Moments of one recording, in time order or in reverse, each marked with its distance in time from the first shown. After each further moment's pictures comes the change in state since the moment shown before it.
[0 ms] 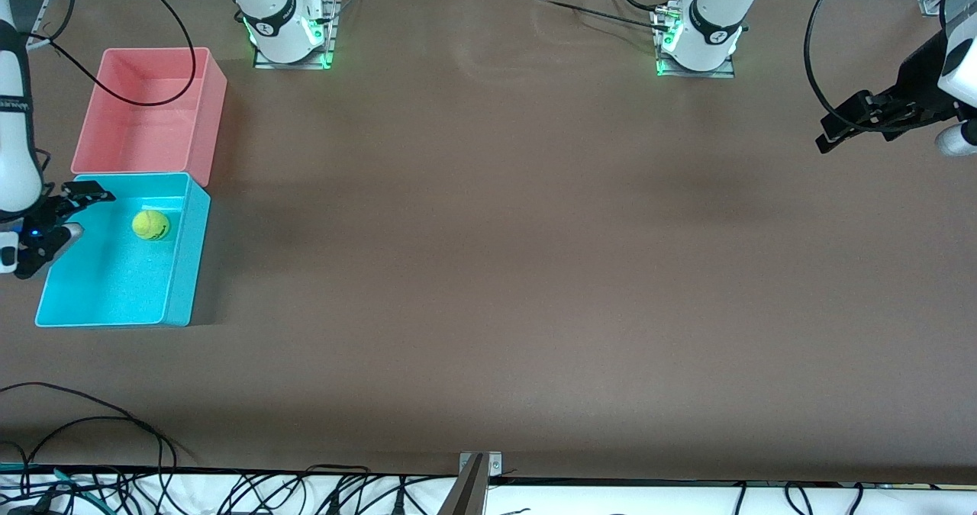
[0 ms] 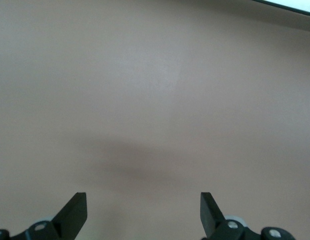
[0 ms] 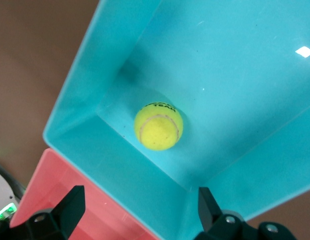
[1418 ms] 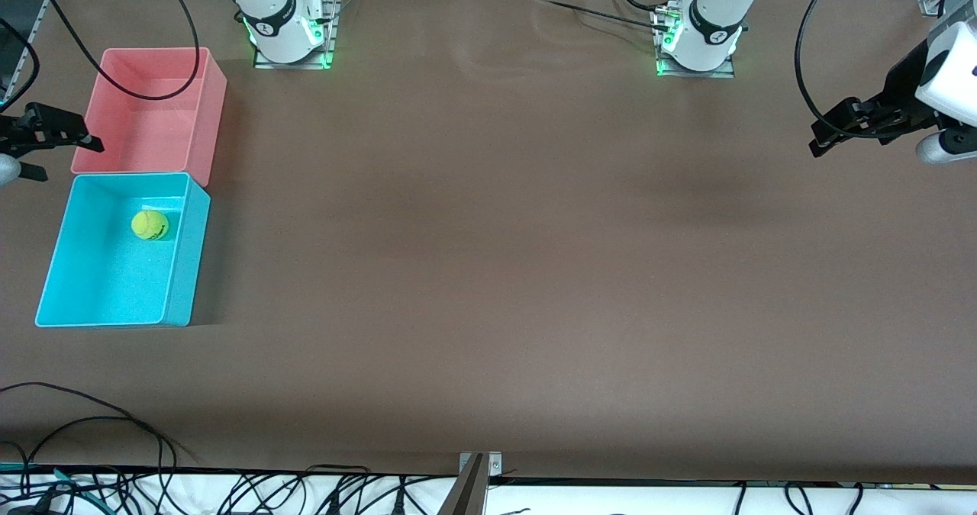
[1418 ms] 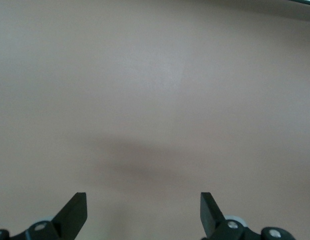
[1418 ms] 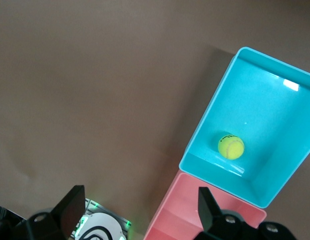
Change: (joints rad) left arm -0.009 0.013 -0.018 0.000 0.036 -0.003 0.000; right arm 0.021 -0.323 0.269 0.192 0.120 -0.333 0.544
